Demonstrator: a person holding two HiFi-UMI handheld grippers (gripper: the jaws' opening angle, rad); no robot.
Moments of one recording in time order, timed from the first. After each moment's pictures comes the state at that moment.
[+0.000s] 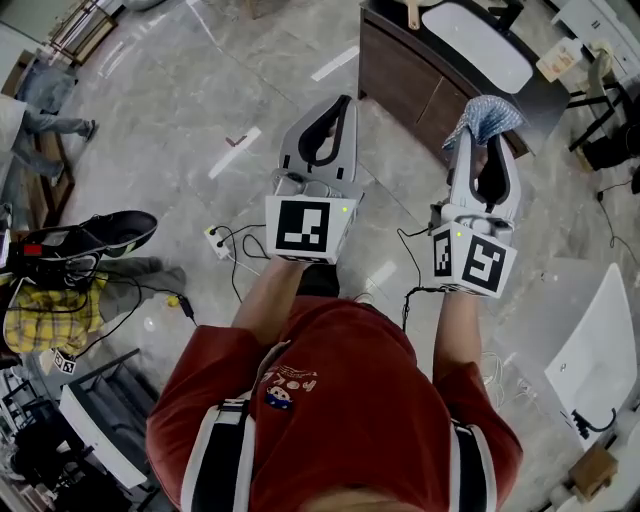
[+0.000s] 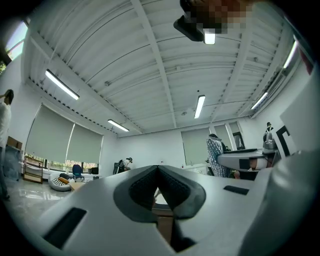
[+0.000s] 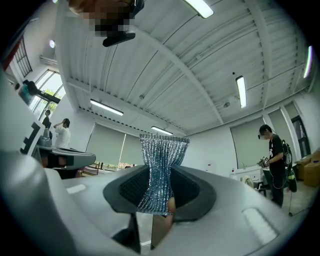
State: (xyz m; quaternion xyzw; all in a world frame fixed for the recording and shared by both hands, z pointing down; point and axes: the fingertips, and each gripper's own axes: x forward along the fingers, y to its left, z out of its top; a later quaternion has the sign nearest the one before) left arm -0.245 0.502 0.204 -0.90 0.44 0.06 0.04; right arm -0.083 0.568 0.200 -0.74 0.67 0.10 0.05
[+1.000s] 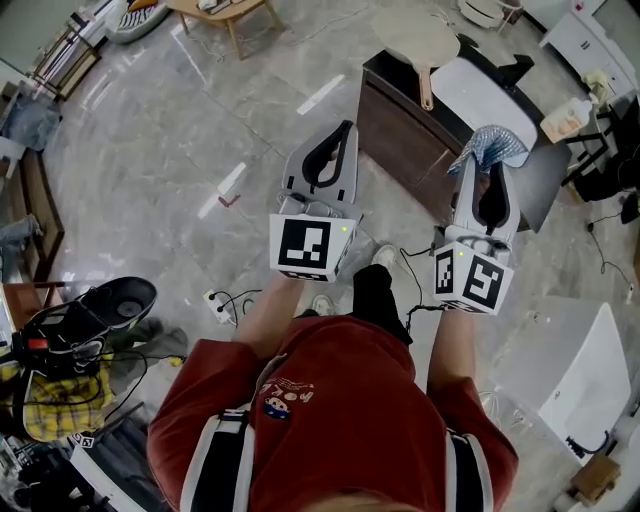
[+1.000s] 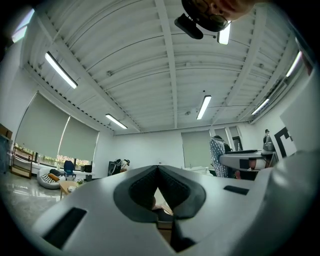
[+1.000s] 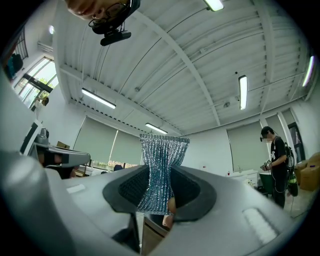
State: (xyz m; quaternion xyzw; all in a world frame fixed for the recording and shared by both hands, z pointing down) left arm -0.231 0.295 0.209 -0.91 0.41 0.07 0.02; right arm -0.058 0.376 0.198 -0.77 0.63 0.11 0.04
